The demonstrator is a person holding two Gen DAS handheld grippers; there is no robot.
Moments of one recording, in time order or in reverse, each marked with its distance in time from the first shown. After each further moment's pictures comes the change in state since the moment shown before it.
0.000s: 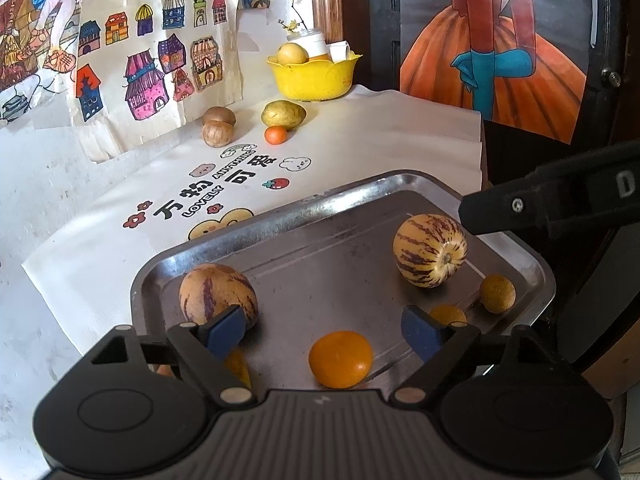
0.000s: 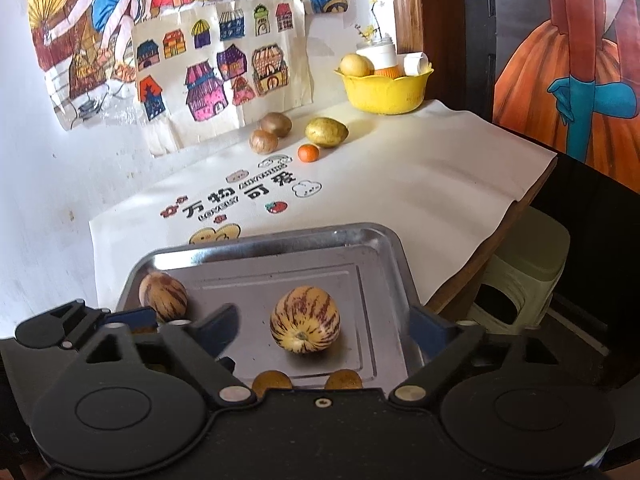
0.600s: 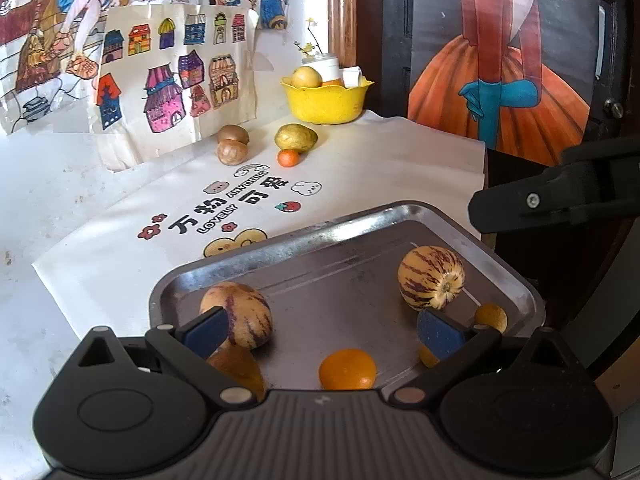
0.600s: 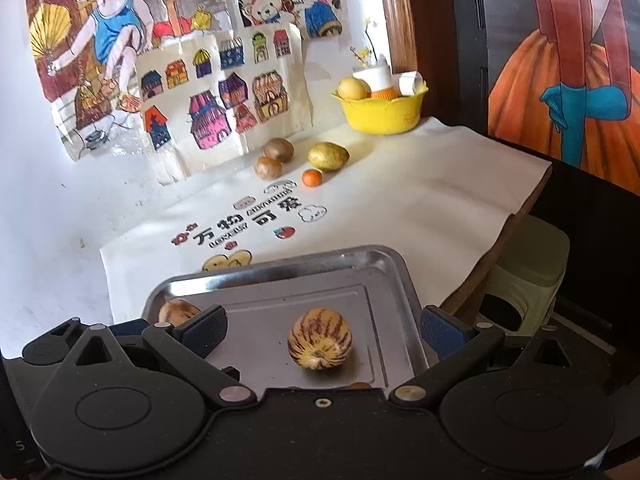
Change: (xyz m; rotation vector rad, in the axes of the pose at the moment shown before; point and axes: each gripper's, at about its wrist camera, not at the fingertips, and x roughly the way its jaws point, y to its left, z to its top) left arm -0.019 0.011 0.006 -0.057 -0.059 0.000; right arm -0.020 0.007 0.006 0.037 -0.059 0.011
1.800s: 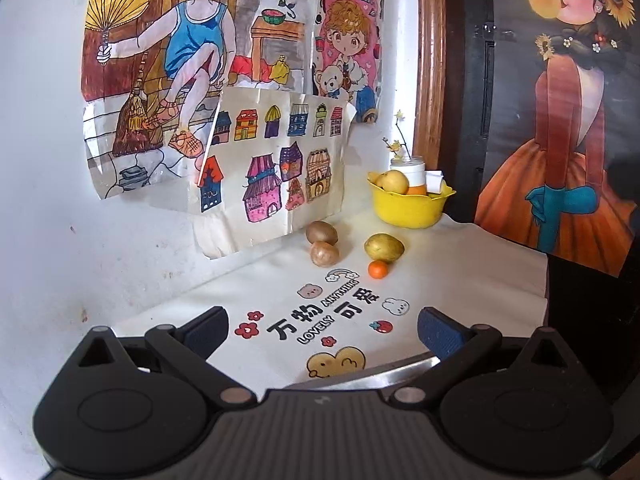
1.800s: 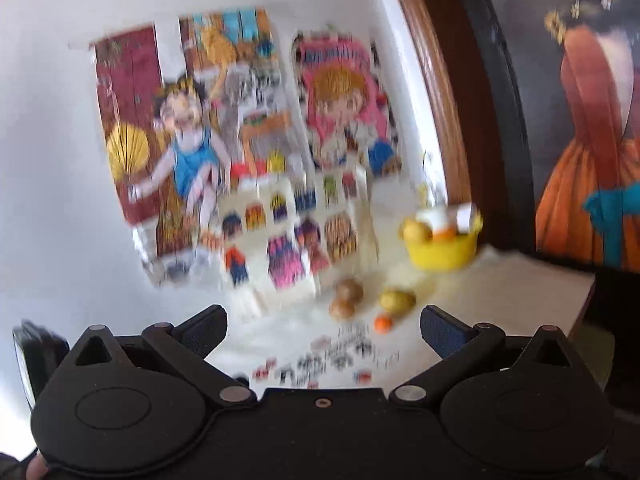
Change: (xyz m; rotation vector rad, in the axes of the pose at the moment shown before) left arm -0.041 0.078 0.068 -0.148 -0.214 0.142; right arm -0.064 0.036 0.062 0.002 -0.361 0.164
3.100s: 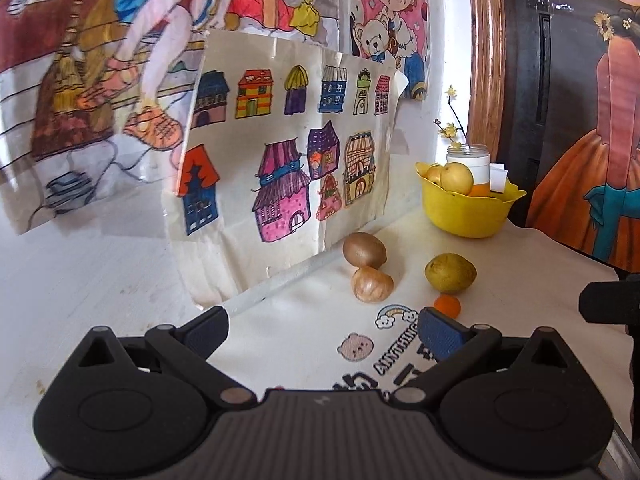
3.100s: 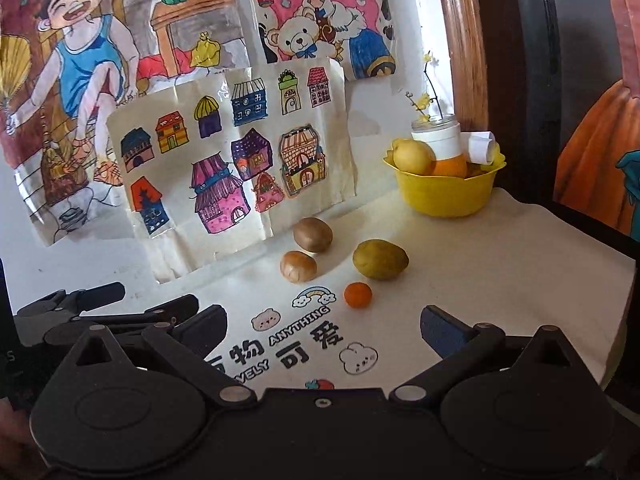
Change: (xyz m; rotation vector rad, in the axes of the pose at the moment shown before) left arm 0.164 0.035 0.050 0.005 0.059 0.050; right arm 0.214 -0.045 0.002 -0.032 0.301 -0.069
